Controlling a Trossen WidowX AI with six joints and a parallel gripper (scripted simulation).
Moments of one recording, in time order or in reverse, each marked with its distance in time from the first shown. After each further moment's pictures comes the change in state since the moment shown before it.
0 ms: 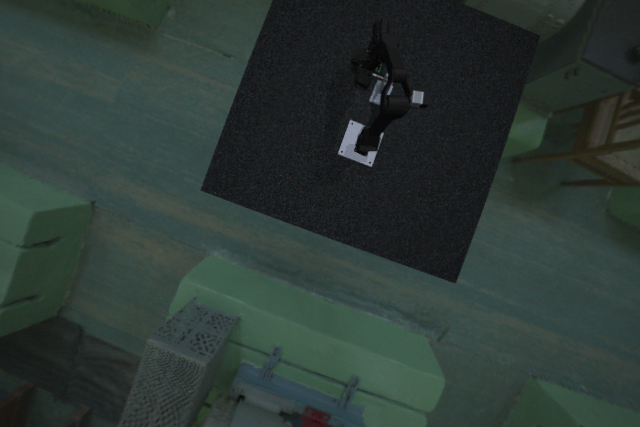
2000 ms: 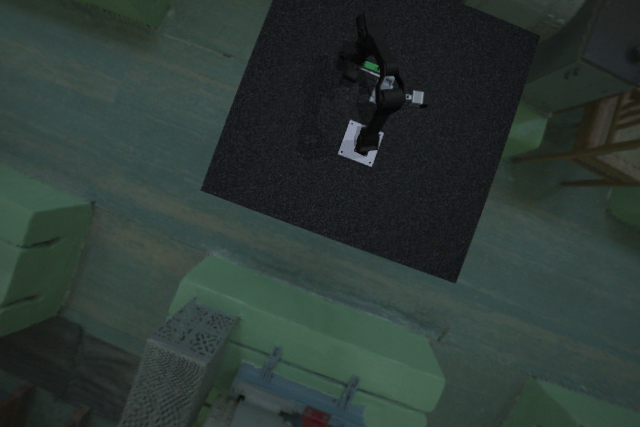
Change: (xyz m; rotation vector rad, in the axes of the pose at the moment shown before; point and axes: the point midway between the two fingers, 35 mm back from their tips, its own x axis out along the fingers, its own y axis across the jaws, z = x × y) arm 0.003 0.000 0.054 0.002 0.002 0.008
